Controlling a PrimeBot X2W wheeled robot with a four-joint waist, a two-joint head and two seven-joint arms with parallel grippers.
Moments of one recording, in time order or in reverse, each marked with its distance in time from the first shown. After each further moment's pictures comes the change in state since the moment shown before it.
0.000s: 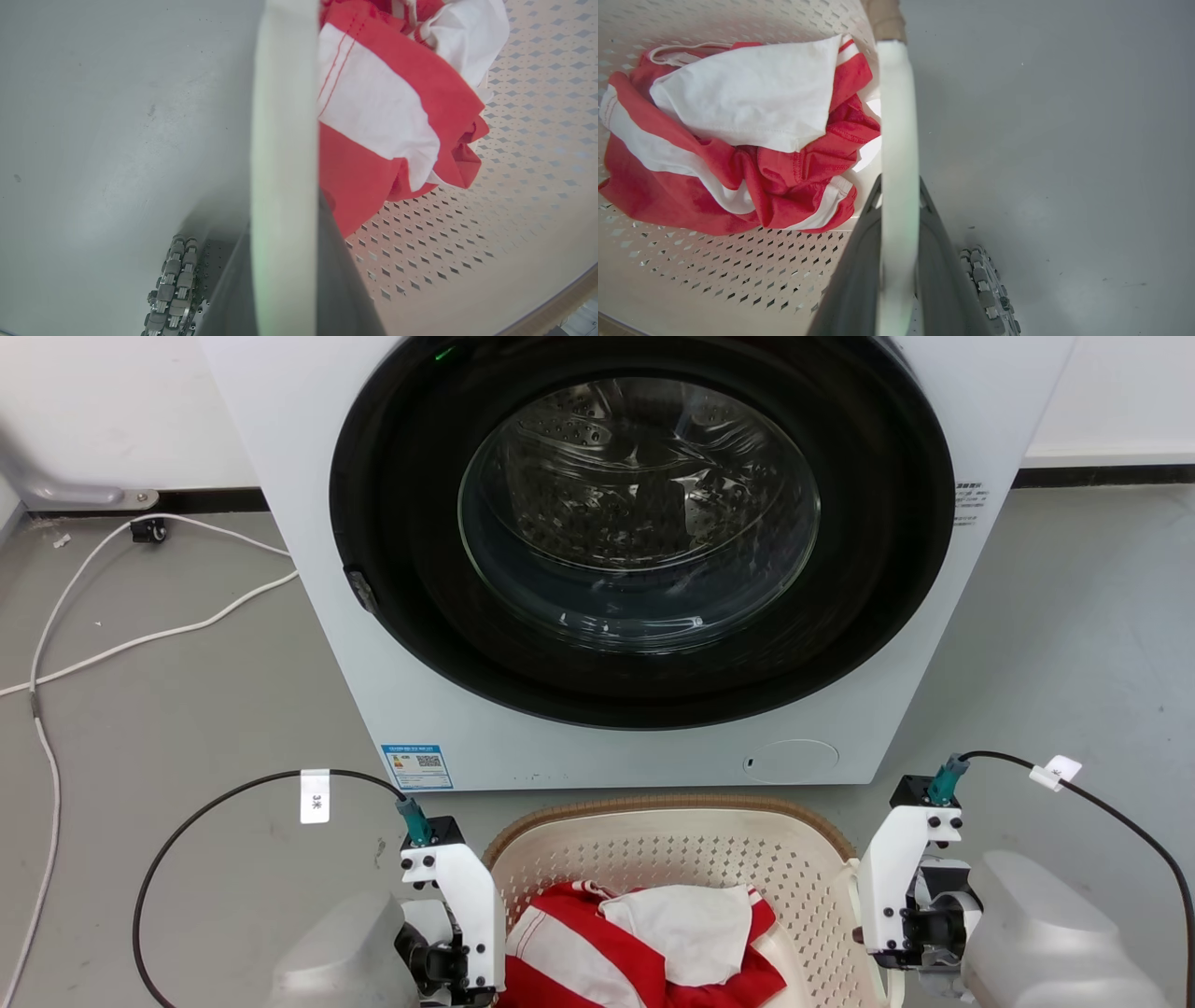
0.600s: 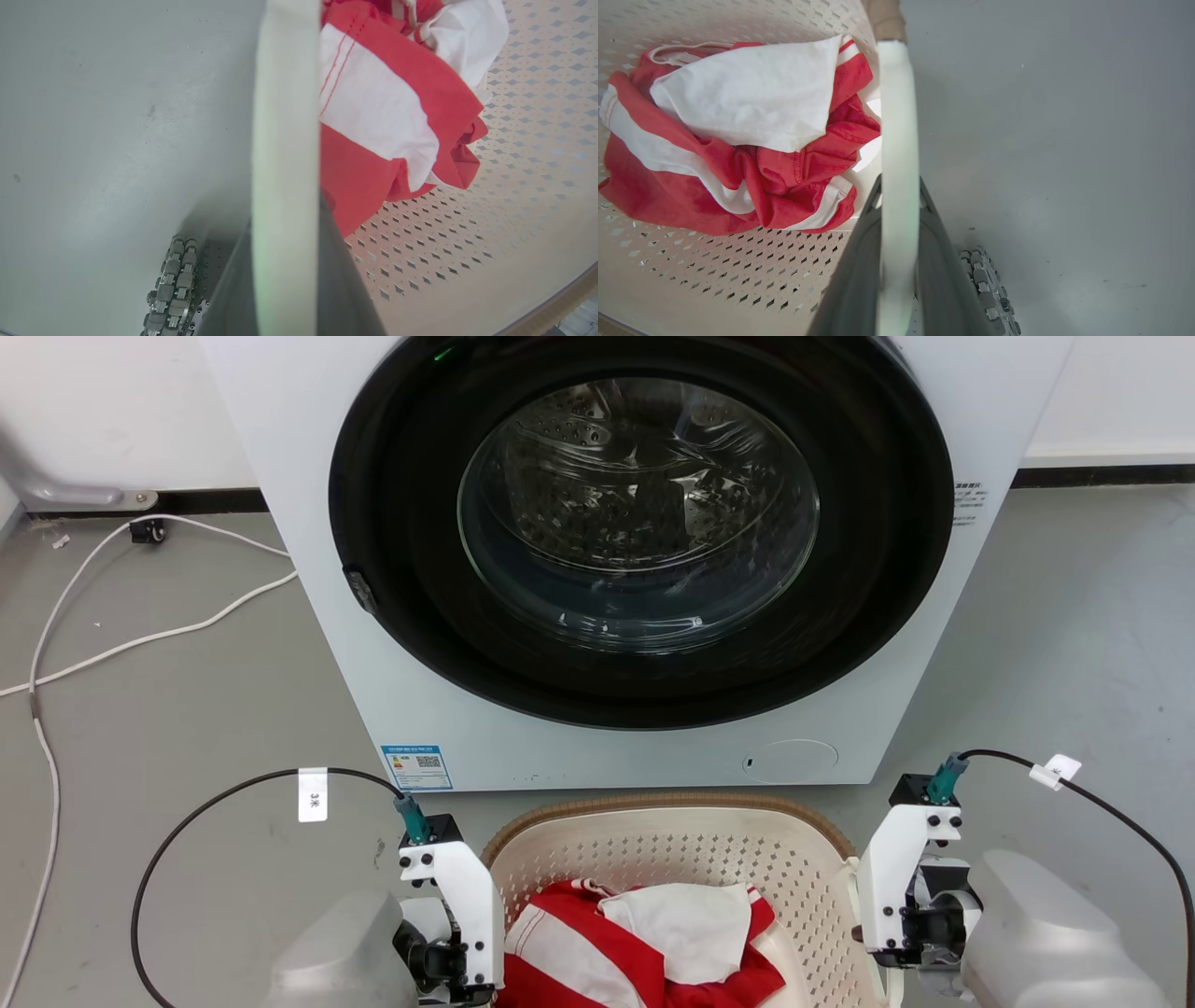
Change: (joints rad) left arm 0.000 0.000 0.024 -0.003 0.018 0.000 0.007; right arm 0.000 -0.001 0.000 -0.005 0.000 0.000 0.000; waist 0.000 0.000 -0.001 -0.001
